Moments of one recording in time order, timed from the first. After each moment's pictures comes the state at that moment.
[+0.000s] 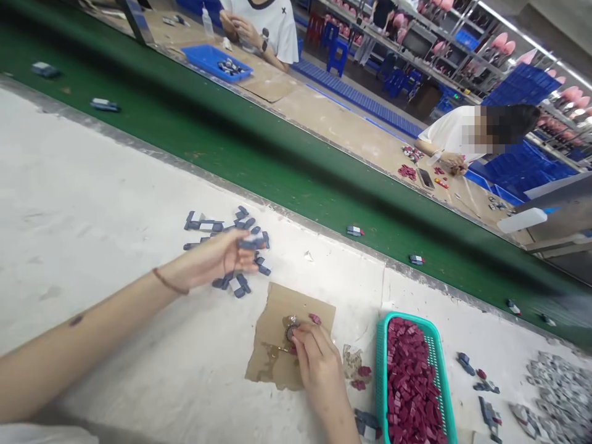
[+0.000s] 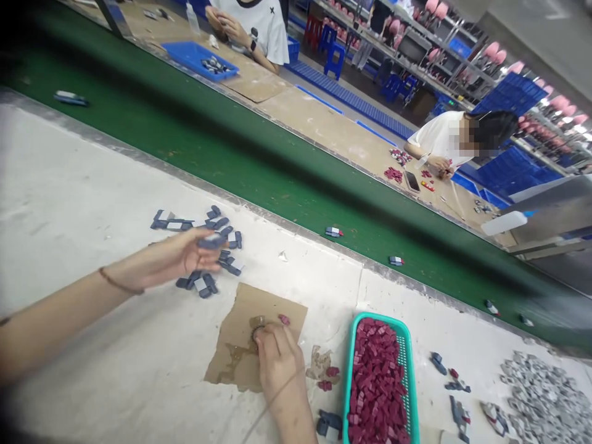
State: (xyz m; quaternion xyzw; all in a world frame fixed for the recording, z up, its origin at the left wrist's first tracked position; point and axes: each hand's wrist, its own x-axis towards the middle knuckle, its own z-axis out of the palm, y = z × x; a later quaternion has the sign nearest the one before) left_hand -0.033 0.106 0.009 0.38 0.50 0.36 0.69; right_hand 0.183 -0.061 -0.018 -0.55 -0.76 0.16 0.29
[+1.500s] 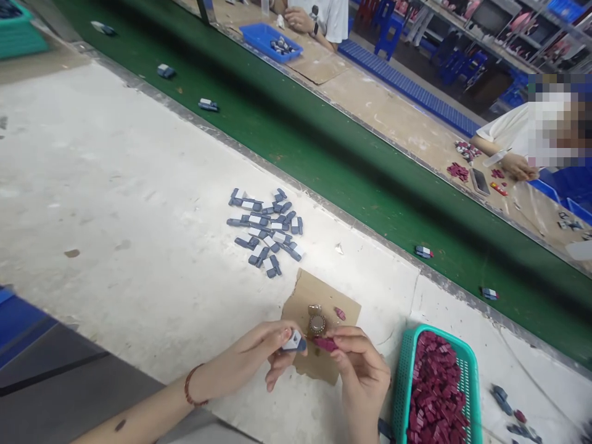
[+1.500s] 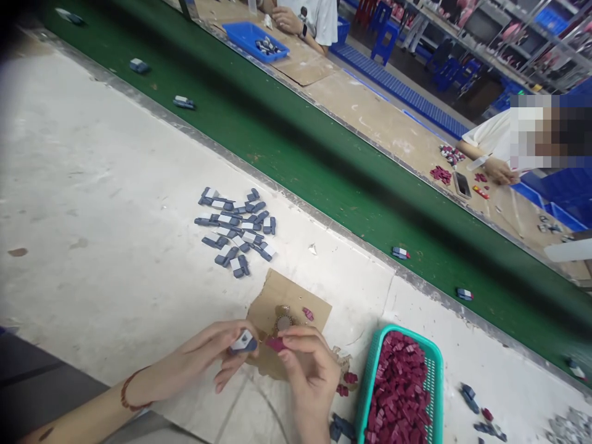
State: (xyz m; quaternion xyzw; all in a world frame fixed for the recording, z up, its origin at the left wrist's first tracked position) left_hand -0.001 -0.033 -0.004 0.35 0.34 0.27 0.83; right_hand 0.182 -0.061 0.001 -0.52 -0.52 0.41 0.54
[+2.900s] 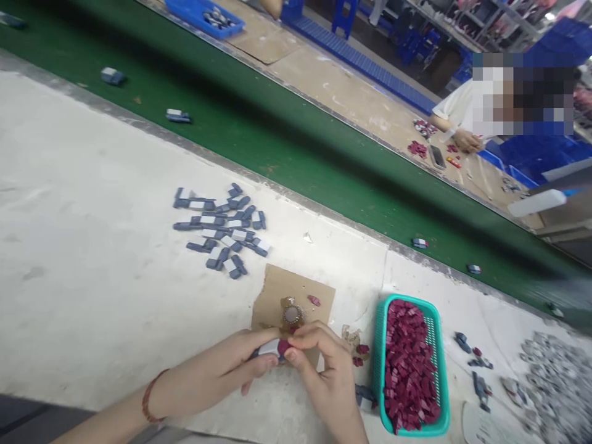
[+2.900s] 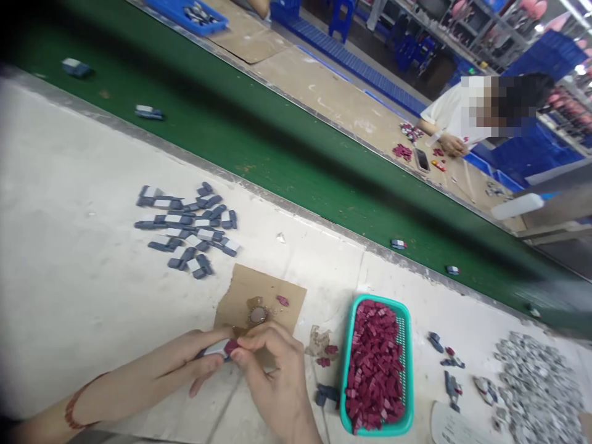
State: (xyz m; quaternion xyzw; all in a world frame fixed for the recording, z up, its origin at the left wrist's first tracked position) left_hand 0.001 -0.027 0.015 0.58 0.35 0.09 0.73; right_hand 0.177 -0.071 0.024 -0.56 -0.55 0.44 0.43
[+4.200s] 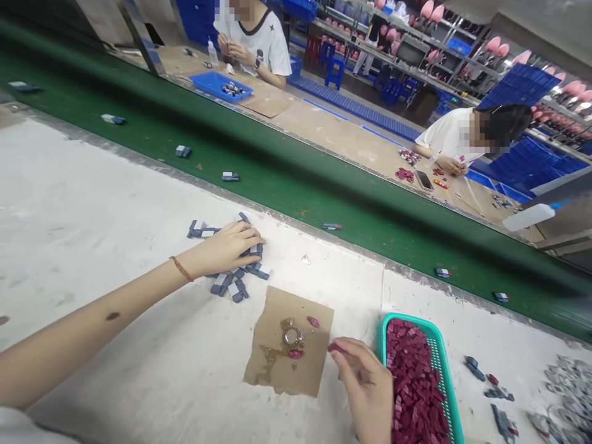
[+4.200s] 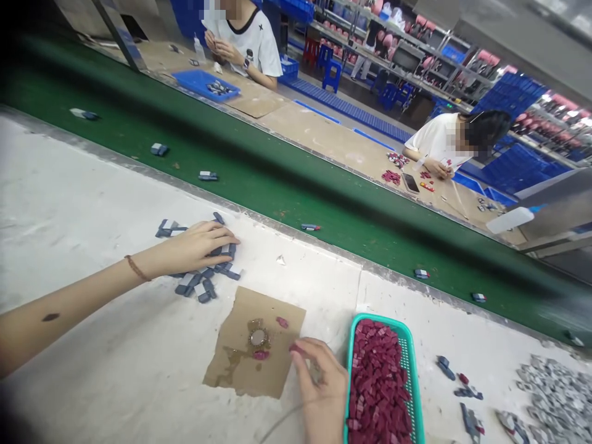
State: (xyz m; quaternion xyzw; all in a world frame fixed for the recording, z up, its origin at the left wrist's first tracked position) left_hand -0.050 0.139 -0.020 0.91 0.38 0.08 0.14; right_hand 0.232 -0.087 0.012 -0.67 -0.53 0.27 0.44
